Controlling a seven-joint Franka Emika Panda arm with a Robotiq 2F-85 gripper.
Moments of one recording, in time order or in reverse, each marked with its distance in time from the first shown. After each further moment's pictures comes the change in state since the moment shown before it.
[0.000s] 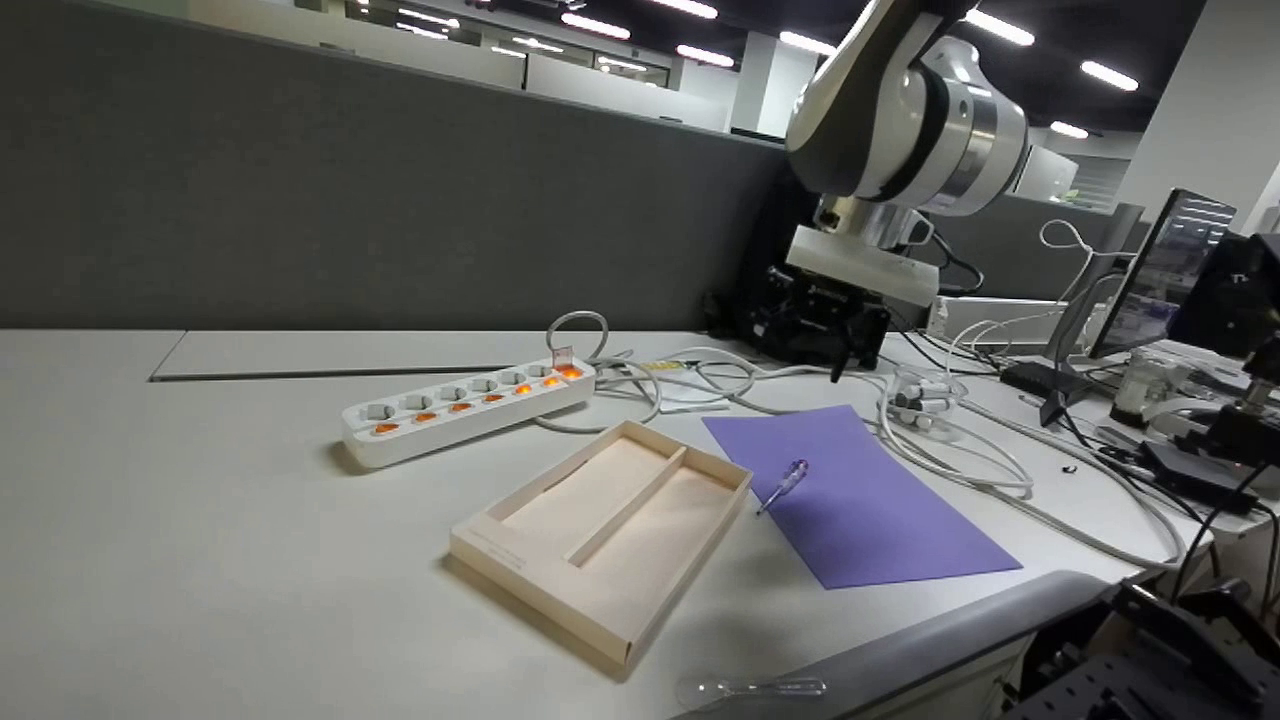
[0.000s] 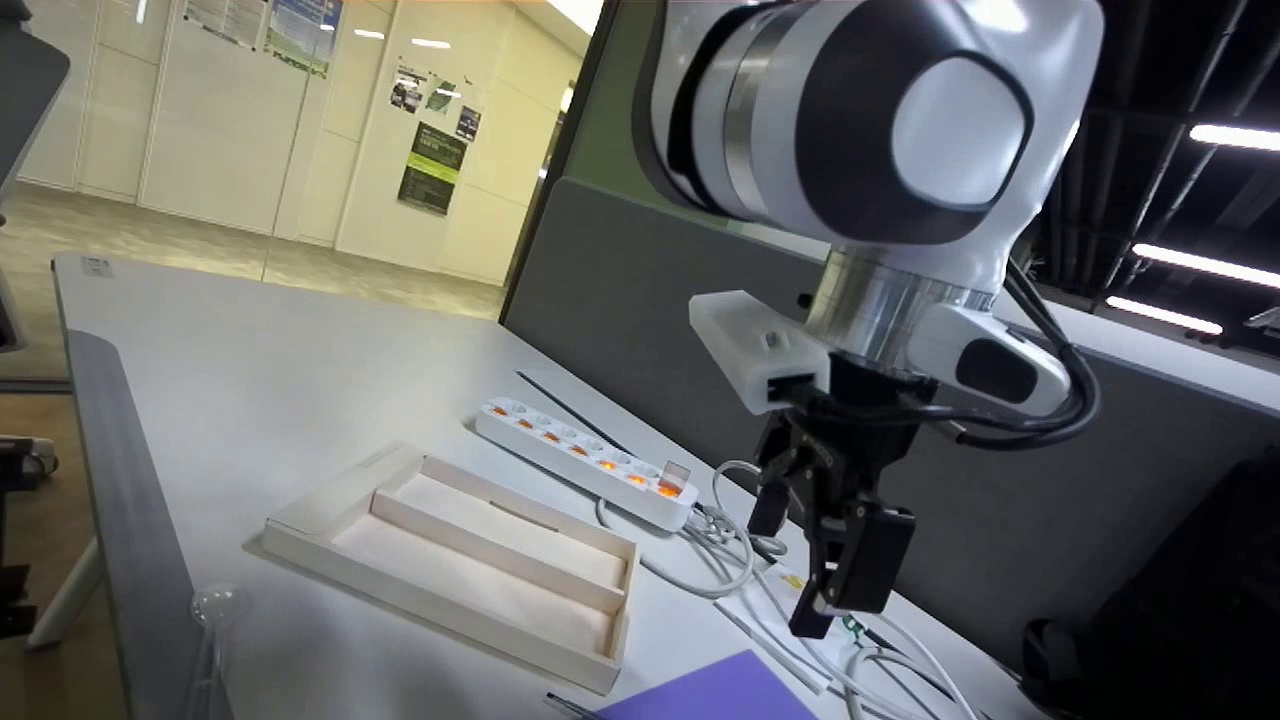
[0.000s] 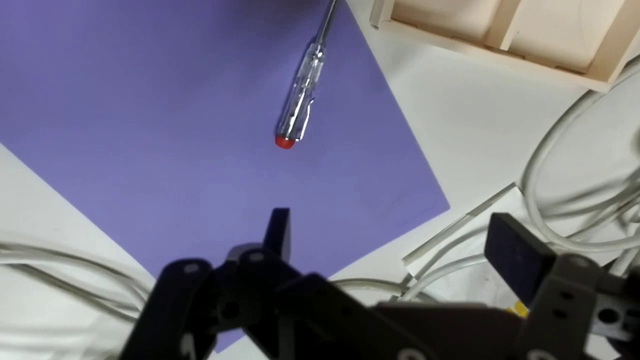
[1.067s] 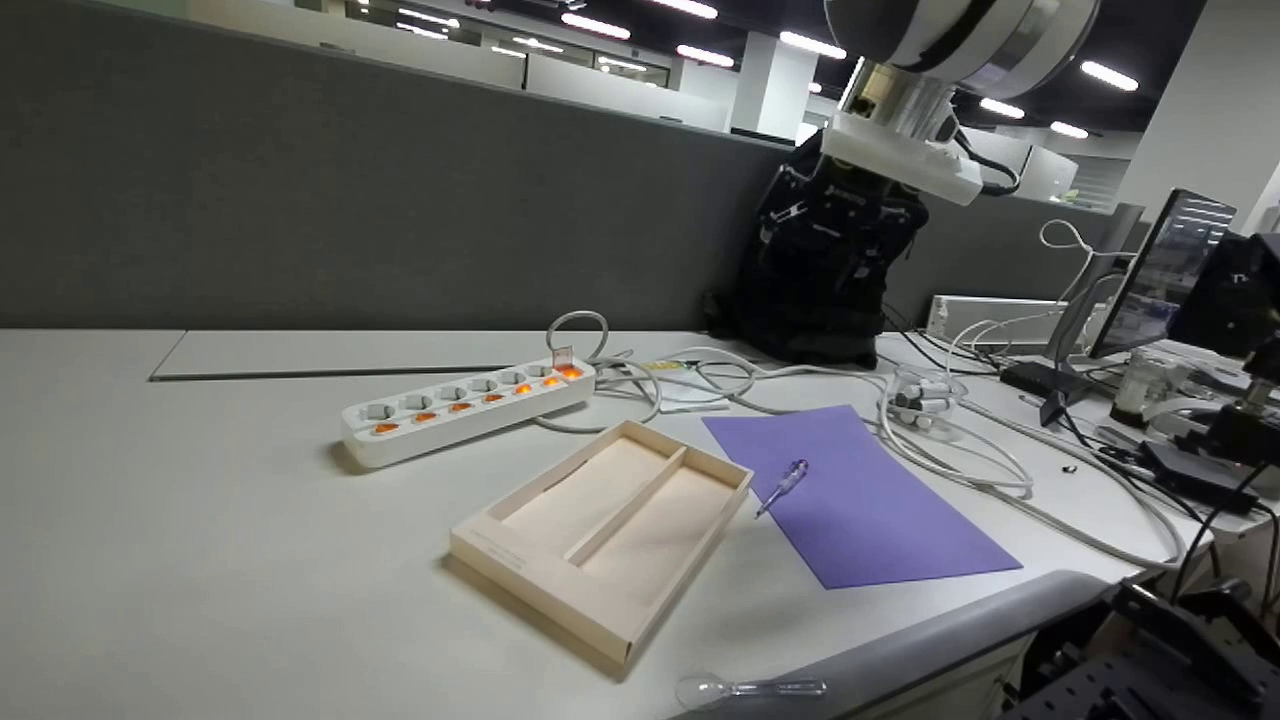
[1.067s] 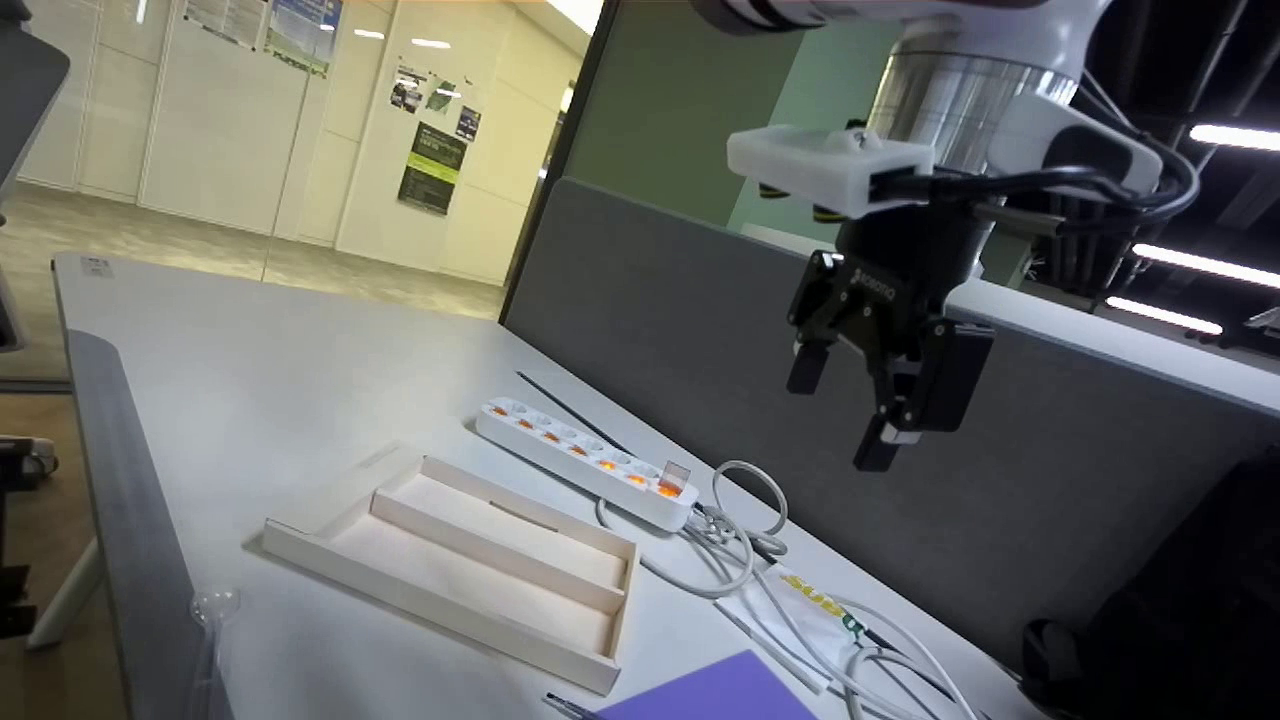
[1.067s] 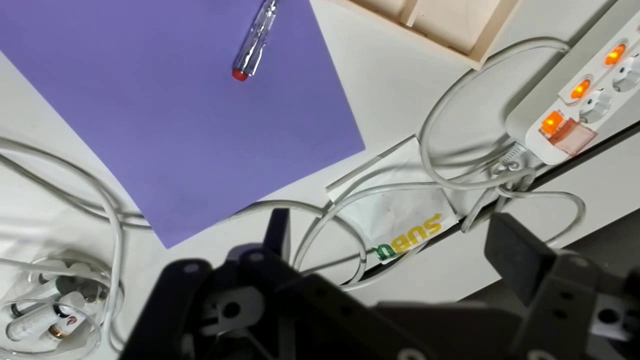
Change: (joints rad) arm 0.001 -0.257 0.013 -0.020 0.006 -0.135 -0.128
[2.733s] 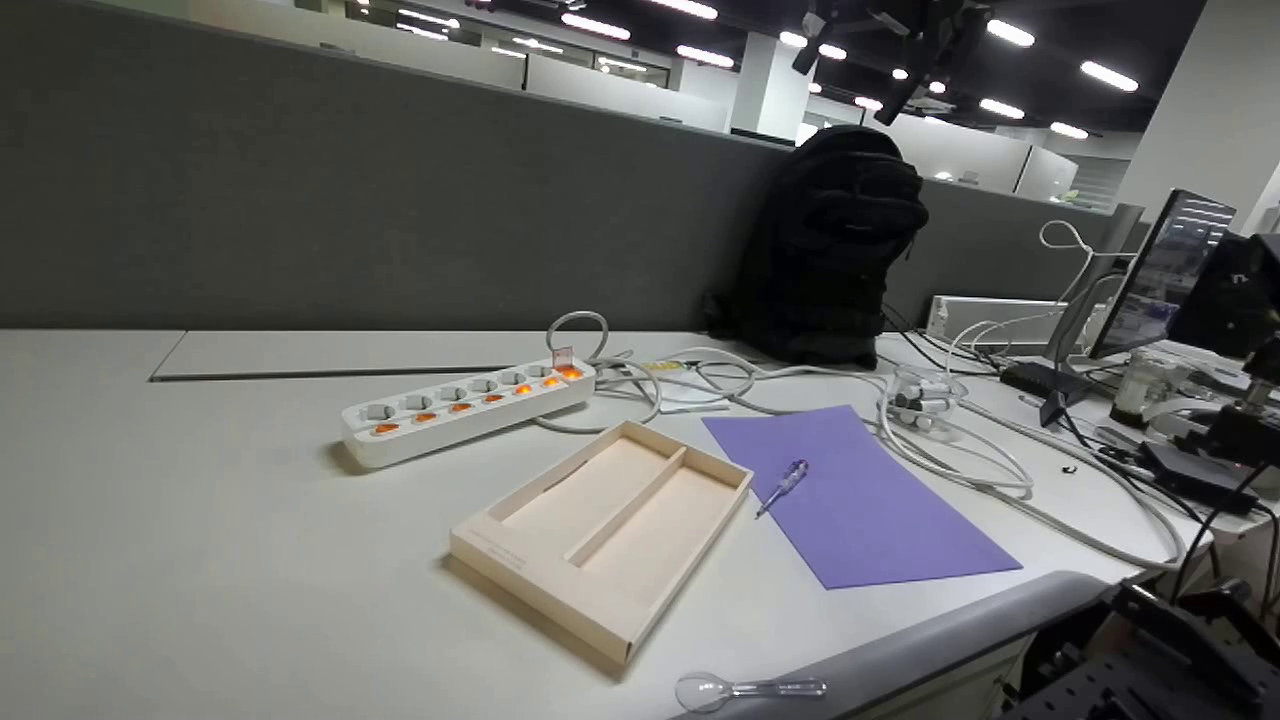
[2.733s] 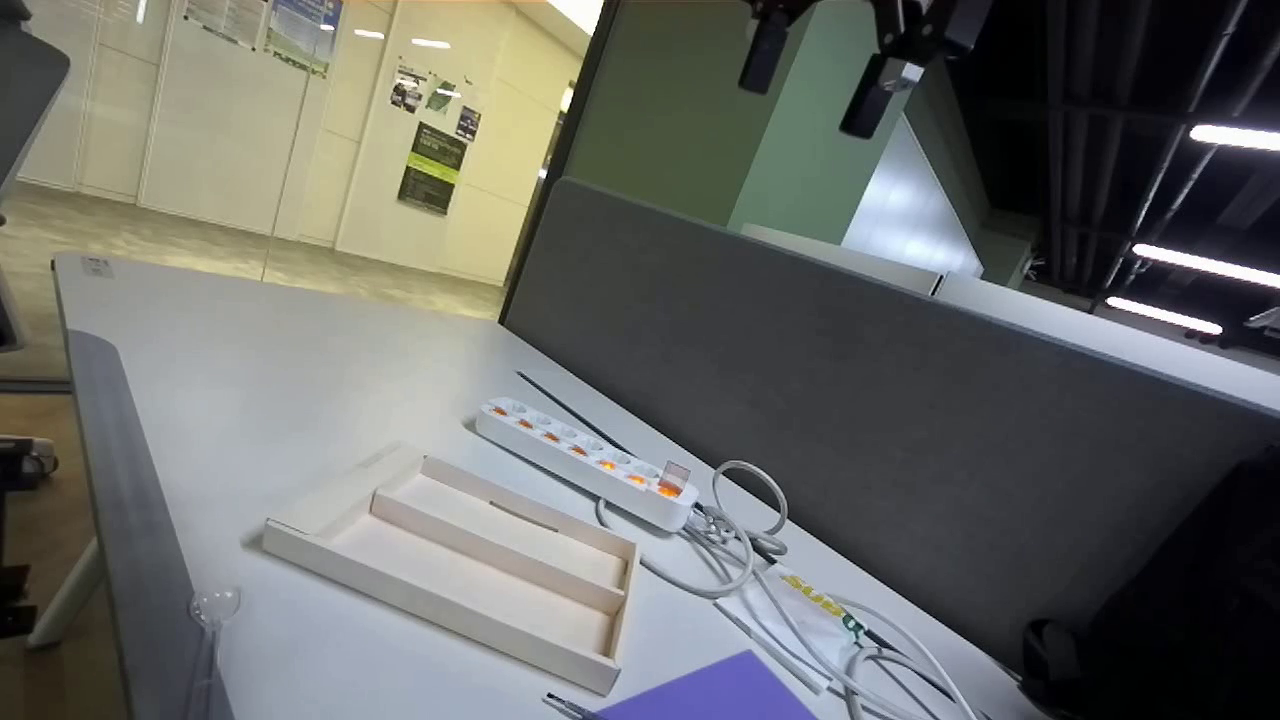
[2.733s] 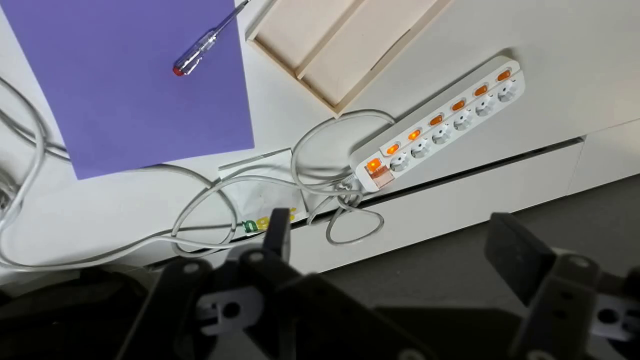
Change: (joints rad) arm 0.100 -0.511 -0.033 -0.019 0.019 -0.458 -0.233
